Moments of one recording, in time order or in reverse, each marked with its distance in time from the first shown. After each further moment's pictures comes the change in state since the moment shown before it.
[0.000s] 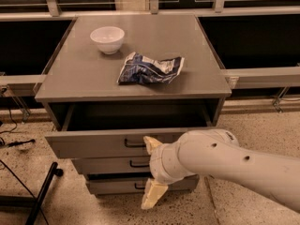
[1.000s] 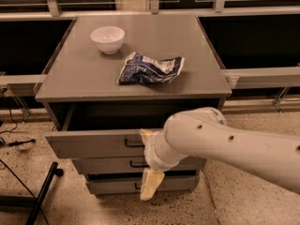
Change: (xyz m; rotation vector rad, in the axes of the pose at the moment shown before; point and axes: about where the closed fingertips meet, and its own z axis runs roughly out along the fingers) arm -0.007 -0.020 -0.004 -0.056 0.075 -0.026
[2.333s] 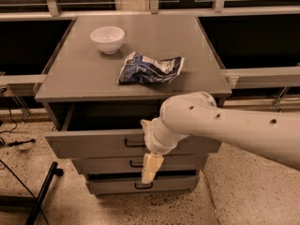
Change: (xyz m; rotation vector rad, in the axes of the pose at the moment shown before) arm 0.010 -0.044 0.020 -0.030 0.027 -0.002
